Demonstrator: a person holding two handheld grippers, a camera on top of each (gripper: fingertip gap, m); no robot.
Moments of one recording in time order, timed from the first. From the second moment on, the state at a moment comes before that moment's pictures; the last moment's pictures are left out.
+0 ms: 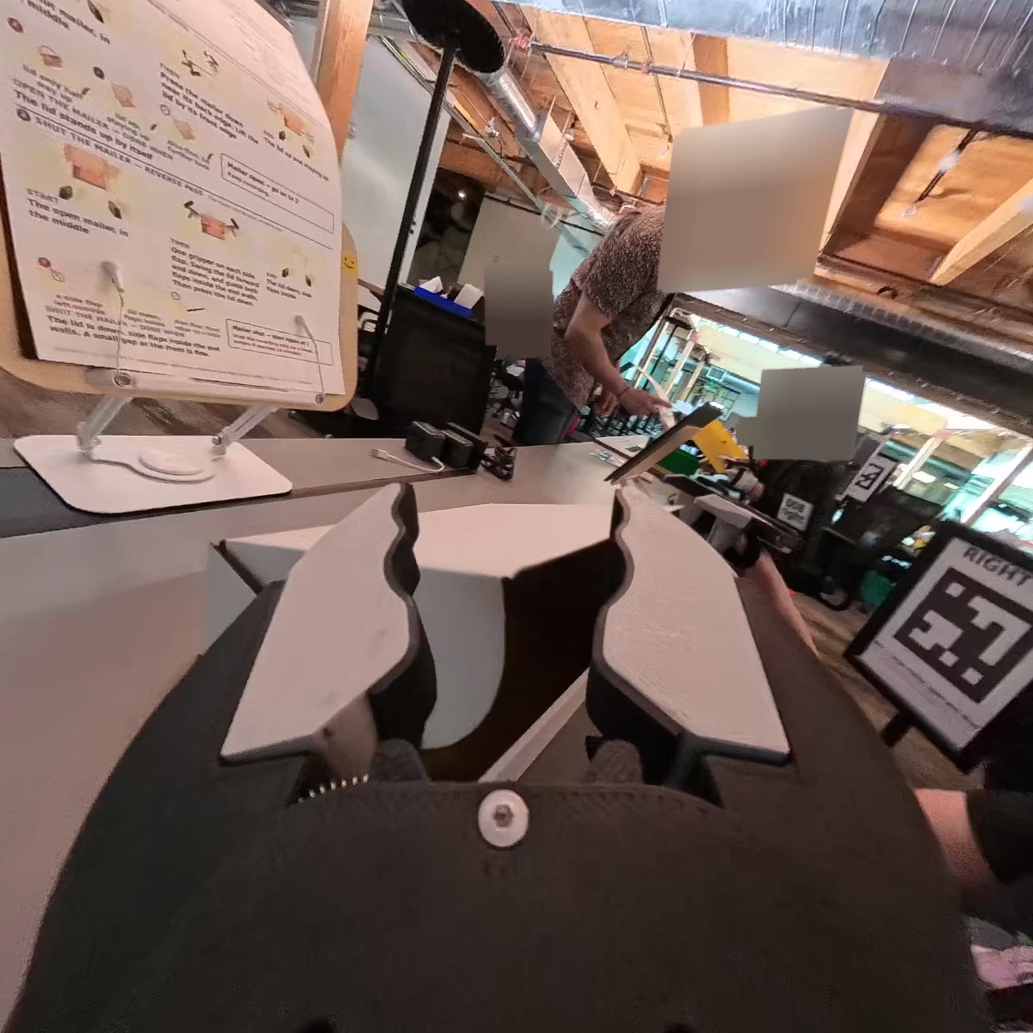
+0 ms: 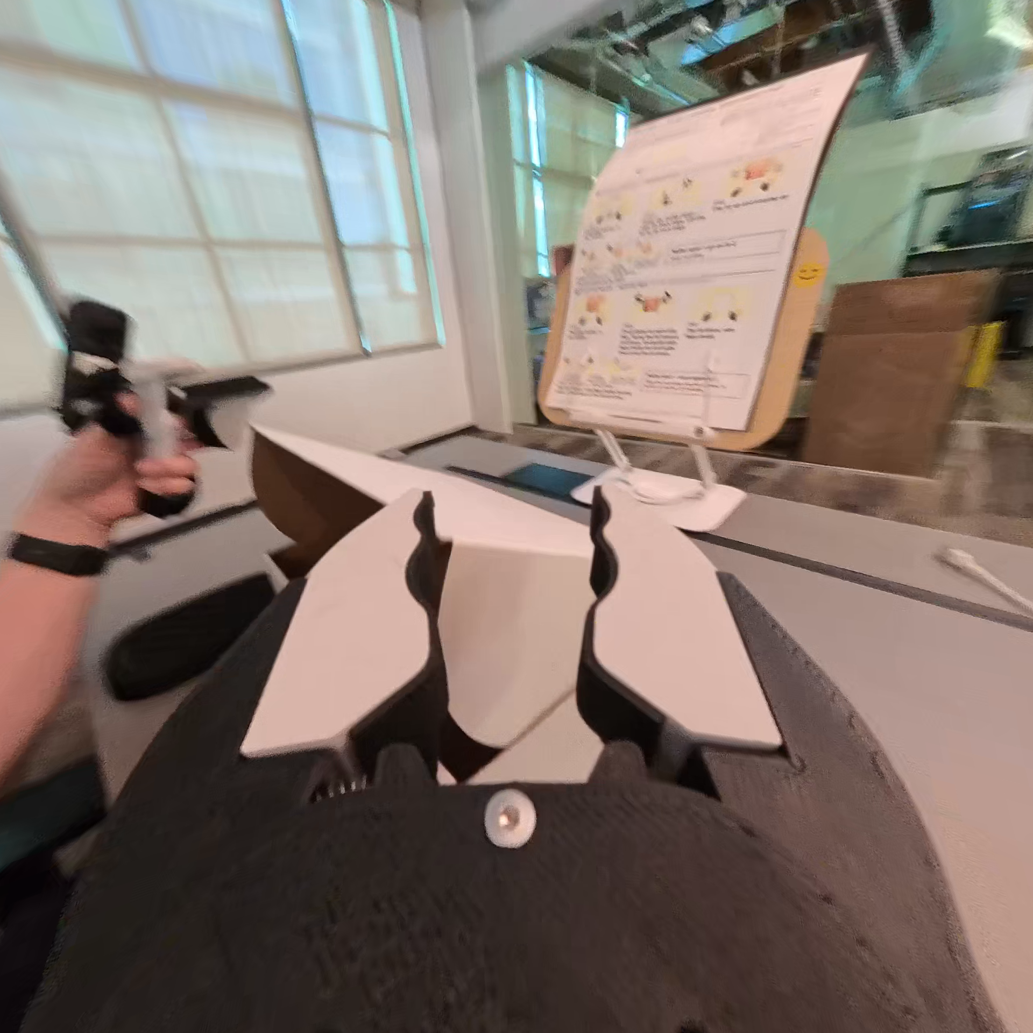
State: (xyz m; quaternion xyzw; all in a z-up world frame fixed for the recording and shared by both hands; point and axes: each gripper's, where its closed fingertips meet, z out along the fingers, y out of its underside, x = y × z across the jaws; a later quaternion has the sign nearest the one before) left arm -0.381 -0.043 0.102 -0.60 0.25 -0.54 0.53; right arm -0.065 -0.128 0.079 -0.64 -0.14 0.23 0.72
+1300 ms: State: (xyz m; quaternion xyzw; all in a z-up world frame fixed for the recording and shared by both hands) left arm -0.359 -0.065 0.021 -0.66 0.35 -0.45 0.49; right arm -0.087 -0.128 0.047 -0.65 -0.19 0.30 0.67
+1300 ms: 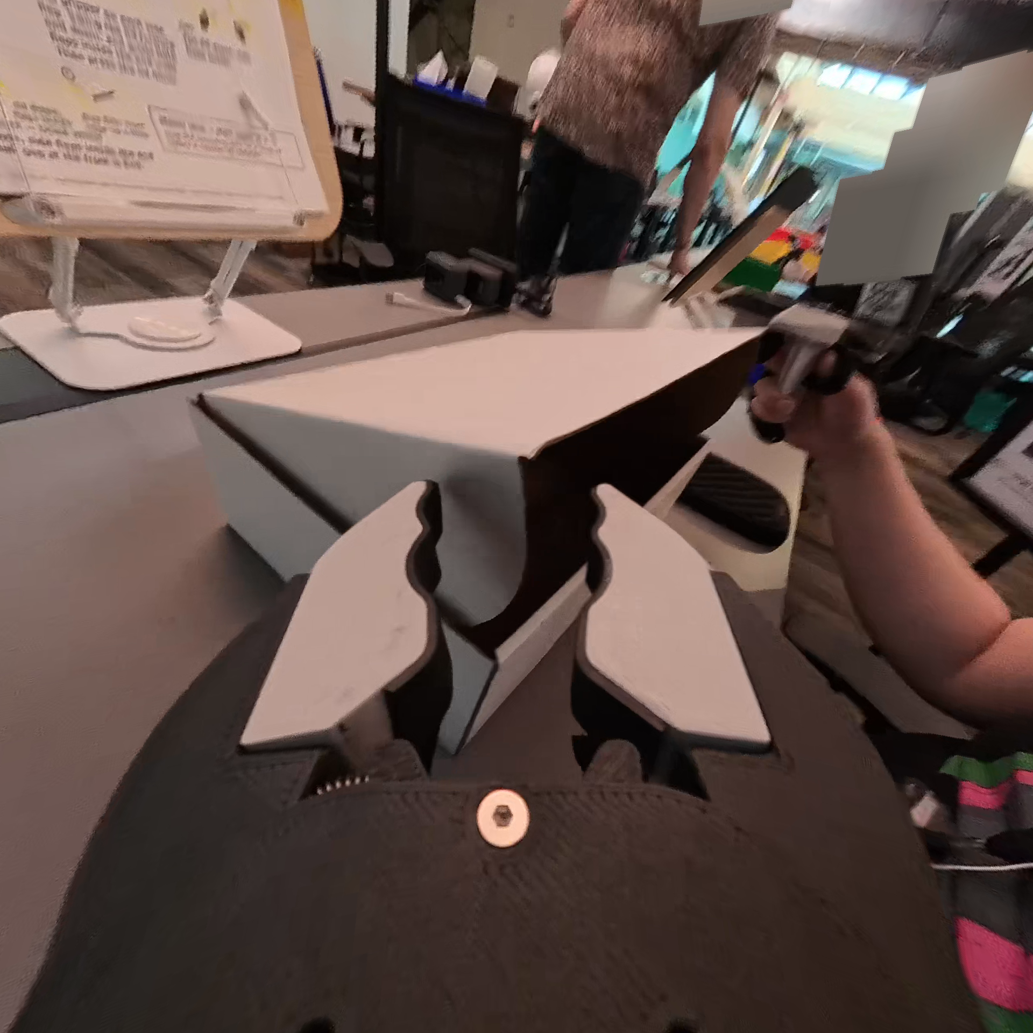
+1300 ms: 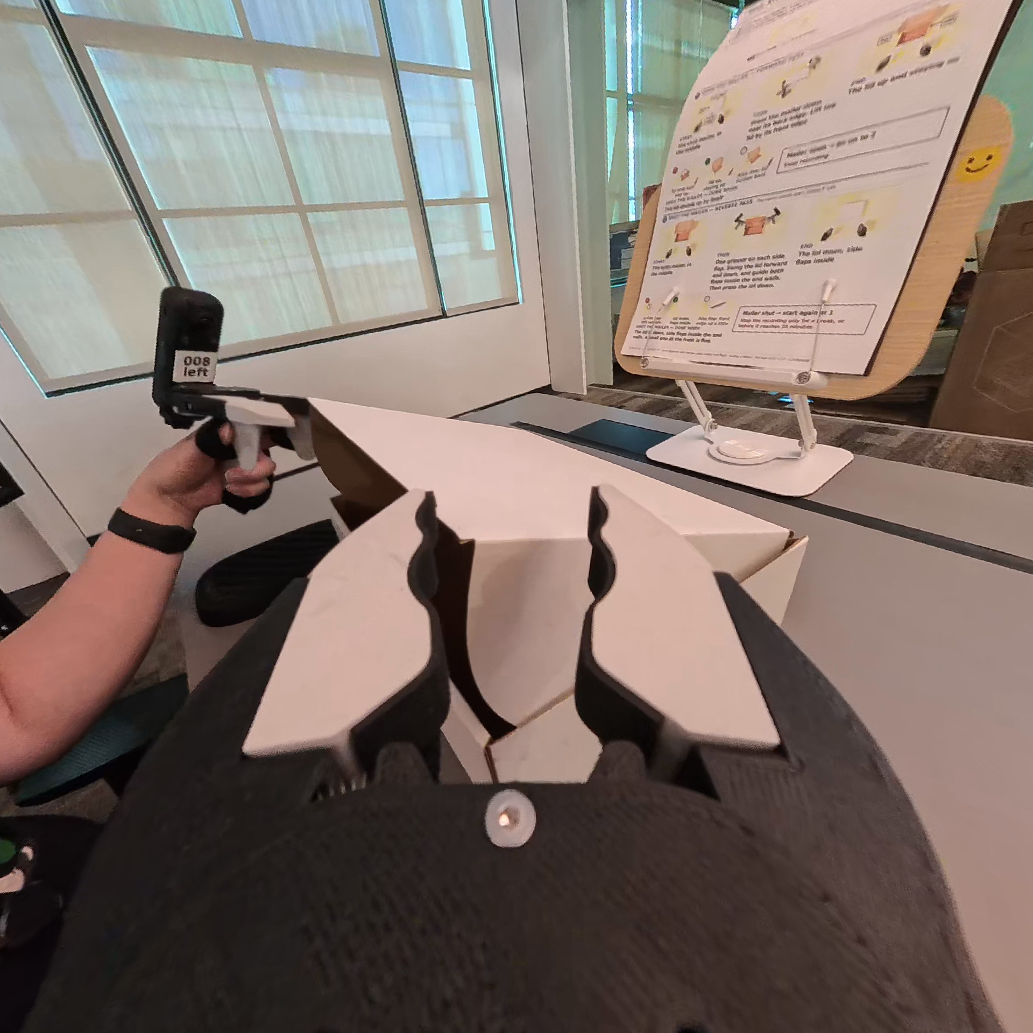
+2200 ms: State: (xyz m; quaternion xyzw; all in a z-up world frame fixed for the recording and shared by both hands) left arm -0.351 -0.052 0.027 -0.70 0.32 -0.46 0.44; right arm -0.100 -0.120 0.025 -0.71 -0.22 0.28 0.61
